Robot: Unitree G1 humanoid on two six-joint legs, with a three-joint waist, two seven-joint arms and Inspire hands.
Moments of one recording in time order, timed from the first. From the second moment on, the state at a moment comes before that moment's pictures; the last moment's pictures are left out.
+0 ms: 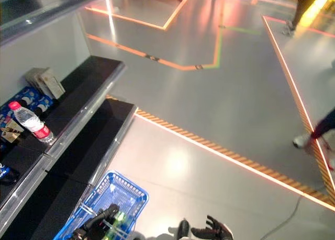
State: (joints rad) left arm -0.01 0.28 -0.01 1.26 -0.93 0.09 -0.45; right arm 0.06 -0.27 0.05 1.29 0.29 -0.21 0.17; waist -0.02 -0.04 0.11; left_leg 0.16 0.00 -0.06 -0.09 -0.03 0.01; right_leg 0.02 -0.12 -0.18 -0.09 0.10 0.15
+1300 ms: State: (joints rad) left arm -0.04 0.21 0.01 1.15 -0.85 0.14 -0.47; right arm -0.01 -0.32 0.05 1.24 0.30 -0.20 0.15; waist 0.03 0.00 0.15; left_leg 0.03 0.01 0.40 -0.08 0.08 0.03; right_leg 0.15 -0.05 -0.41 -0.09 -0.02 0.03
